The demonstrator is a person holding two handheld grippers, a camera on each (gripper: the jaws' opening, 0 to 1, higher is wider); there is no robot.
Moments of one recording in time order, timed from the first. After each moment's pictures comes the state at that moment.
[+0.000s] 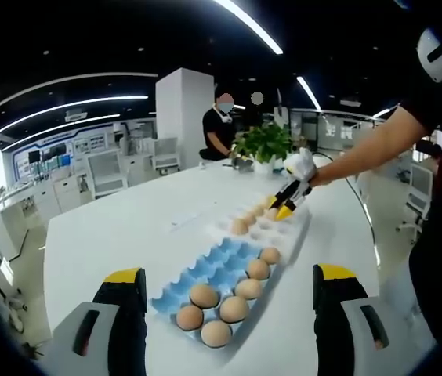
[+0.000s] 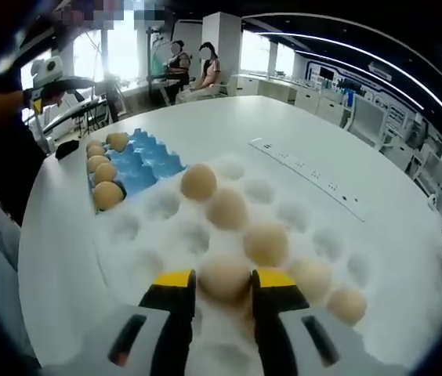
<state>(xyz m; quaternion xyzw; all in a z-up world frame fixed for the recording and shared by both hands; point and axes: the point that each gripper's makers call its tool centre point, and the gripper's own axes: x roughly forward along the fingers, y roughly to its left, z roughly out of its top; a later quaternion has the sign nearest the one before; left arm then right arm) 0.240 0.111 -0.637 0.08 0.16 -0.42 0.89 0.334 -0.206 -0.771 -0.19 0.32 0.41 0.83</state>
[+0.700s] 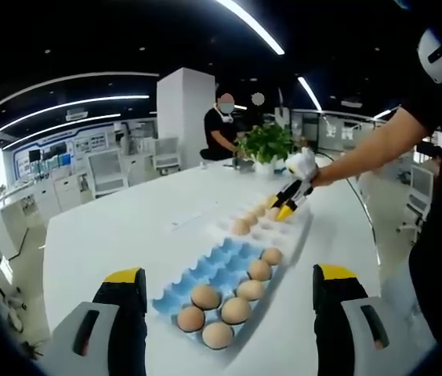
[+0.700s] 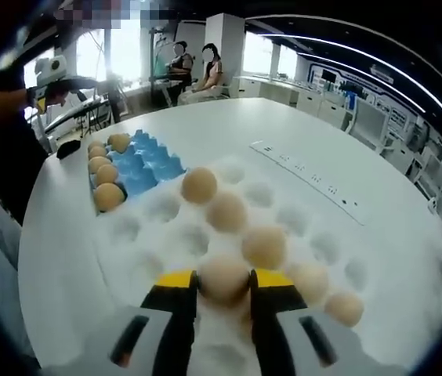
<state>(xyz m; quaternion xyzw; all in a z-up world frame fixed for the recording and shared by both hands) 0.243 0.110 -0.638 0.08 0.16 -0.42 0.89 0.334 -0.208 -0.764 -0.19 0.31 0.41 0.84</state>
